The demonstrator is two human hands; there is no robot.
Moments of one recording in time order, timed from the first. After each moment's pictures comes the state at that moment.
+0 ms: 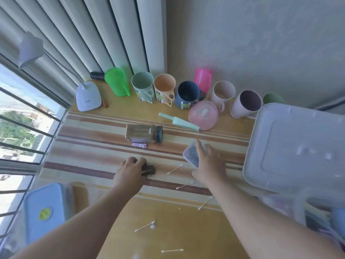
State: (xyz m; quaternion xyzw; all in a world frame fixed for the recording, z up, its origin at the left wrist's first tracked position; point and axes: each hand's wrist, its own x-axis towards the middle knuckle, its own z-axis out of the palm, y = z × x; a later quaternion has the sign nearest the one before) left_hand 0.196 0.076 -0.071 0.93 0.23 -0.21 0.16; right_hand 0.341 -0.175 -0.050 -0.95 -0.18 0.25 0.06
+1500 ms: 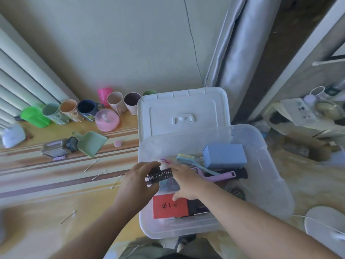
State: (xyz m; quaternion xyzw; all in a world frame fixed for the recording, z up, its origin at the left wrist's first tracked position) left_hand 0.179 -0.354 0.116 0.95 0.00 -0.01 0.30; right_hand 0.253 -0.556 0.028 -0.88 -0.32 0.29 0.19
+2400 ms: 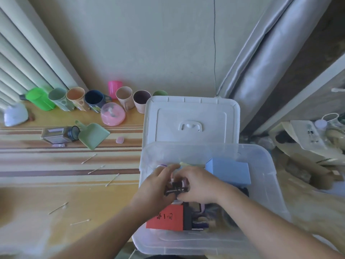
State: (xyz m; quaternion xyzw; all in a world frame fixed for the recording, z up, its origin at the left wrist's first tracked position) left_hand 0.202 -0.387 0.089 0.91 0.00 -0.07 0.41; right_hand 0.292 -0.573 0.100 -0.85 -0.33 0.33 0.25
